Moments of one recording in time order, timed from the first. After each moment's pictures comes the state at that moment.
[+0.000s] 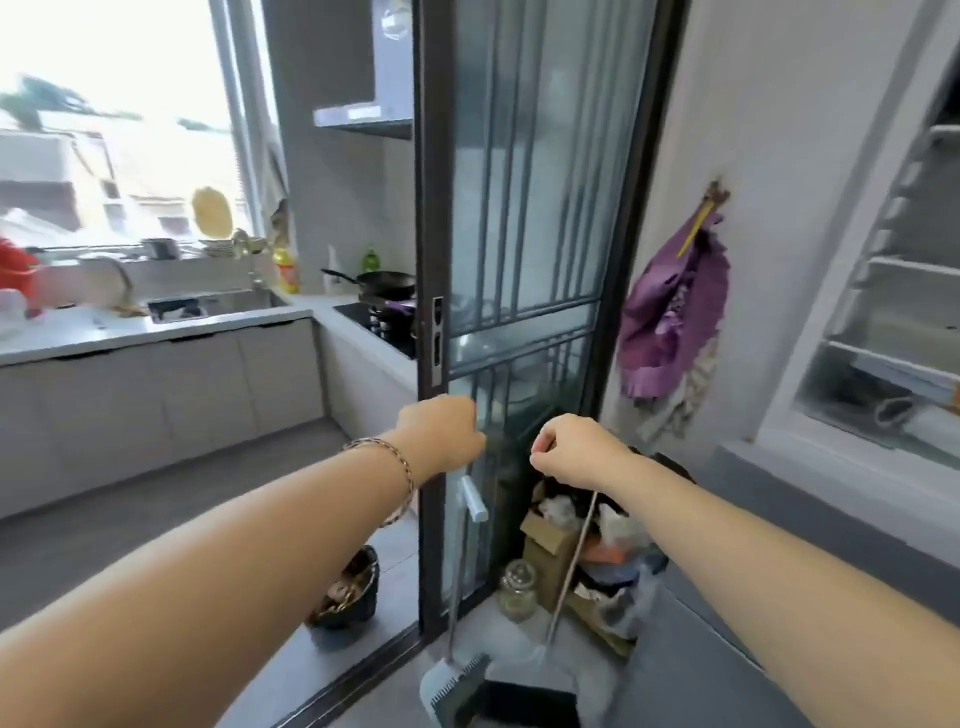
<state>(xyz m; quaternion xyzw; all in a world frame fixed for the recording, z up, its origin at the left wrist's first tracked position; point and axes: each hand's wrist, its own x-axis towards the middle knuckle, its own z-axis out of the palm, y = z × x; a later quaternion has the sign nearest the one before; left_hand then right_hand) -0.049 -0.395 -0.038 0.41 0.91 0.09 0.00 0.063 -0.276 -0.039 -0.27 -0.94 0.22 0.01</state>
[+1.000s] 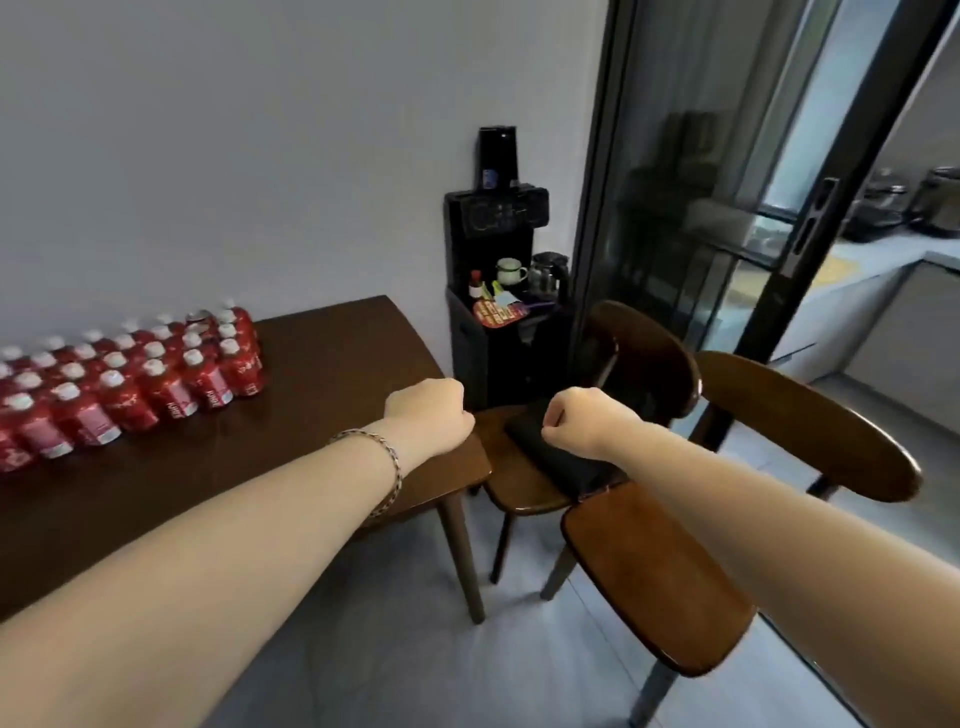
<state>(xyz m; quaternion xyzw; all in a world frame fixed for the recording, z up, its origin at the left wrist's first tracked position) 0.544 -1.138 -0.119 -0.51 0.85 0.09 -0.01 0.376 -1.073 -0.126 0.59 -0.78 0.09 -0.19</state>
